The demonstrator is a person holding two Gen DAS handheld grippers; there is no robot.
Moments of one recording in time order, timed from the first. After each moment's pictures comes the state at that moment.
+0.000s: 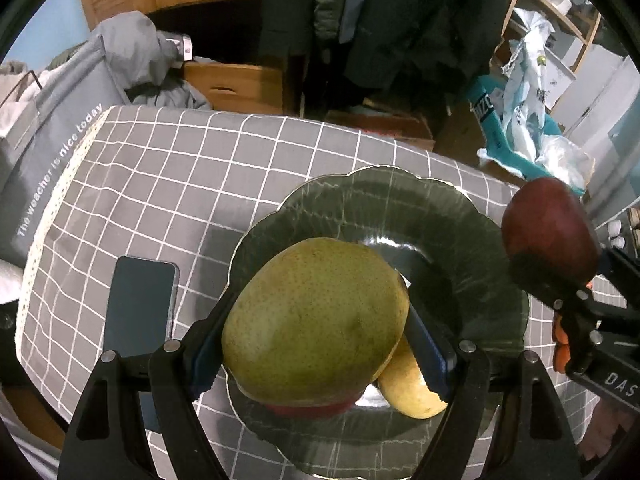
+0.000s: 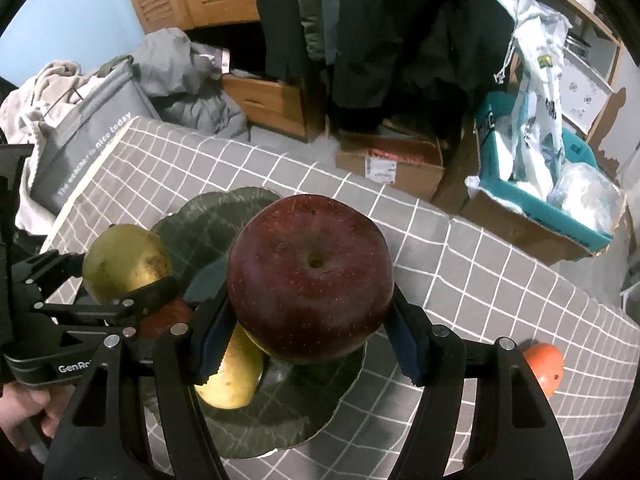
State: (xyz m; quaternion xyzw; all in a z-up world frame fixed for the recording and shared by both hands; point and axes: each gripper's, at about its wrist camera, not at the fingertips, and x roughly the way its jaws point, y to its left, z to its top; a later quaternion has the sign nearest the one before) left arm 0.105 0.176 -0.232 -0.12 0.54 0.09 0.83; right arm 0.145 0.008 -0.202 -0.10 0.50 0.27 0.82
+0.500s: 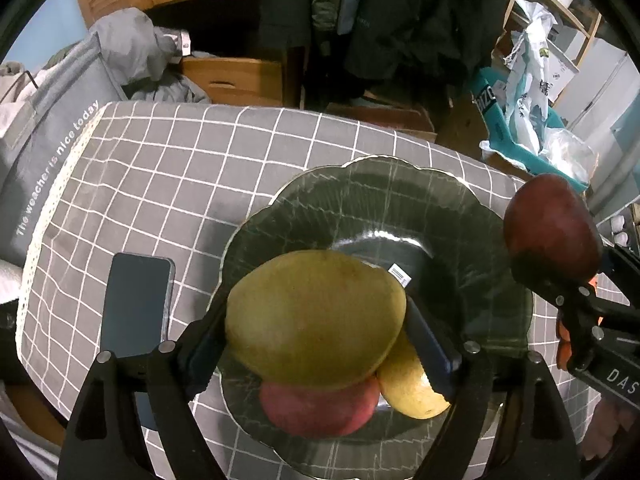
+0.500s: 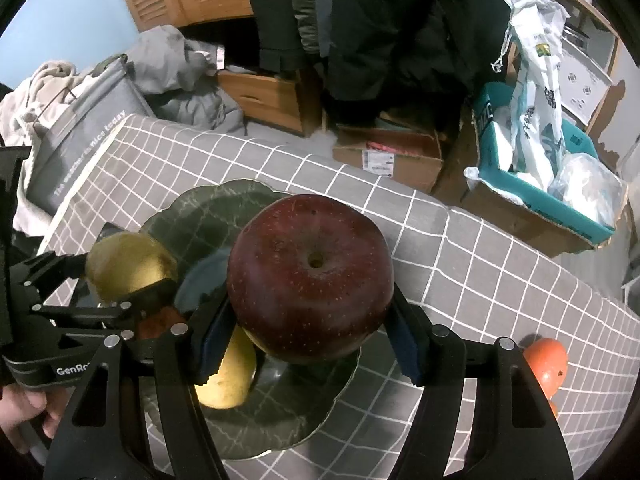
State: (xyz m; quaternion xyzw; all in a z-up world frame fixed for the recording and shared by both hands) left arm 0.110 0.174 -0.239 -0.12 0.56 0.09 0.82; right arm 0.149 0.003 -0.207 -0.09 0.51 0.27 0.81
